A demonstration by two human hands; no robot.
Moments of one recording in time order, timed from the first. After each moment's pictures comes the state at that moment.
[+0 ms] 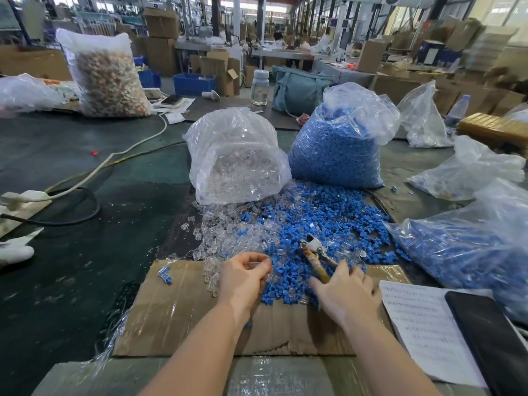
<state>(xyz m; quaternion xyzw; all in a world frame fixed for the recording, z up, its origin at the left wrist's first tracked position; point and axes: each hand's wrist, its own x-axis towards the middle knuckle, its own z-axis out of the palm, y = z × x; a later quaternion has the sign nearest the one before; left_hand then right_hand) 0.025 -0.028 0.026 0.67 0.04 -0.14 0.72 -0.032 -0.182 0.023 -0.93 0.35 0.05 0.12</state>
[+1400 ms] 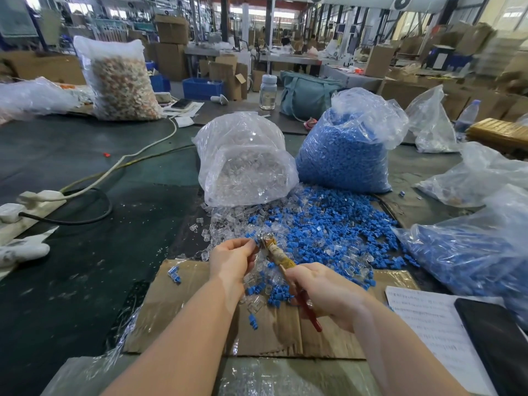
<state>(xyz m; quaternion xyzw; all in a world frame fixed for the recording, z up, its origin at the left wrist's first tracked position) 0.062 -0.014 0.036 0.61 0.16 -0.12 0.77 -0.029 -0.144 0.074 -0.79 0.19 0.17 0.56</state>
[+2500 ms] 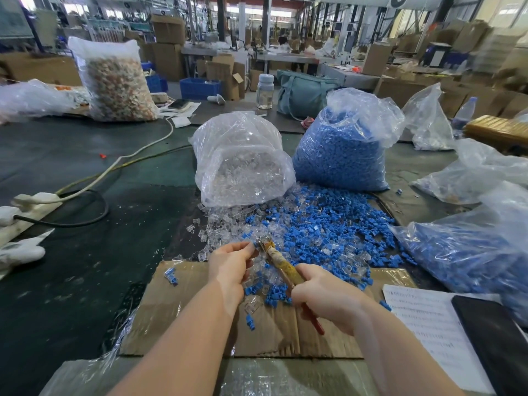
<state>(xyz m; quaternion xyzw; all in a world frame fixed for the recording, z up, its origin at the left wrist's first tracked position) 0.051 -0.018 0.043 0.63 0.17 -0.14 0.75 -0.035 -0.148 0.074 -0.83 0.16 0.19 0.50</state>
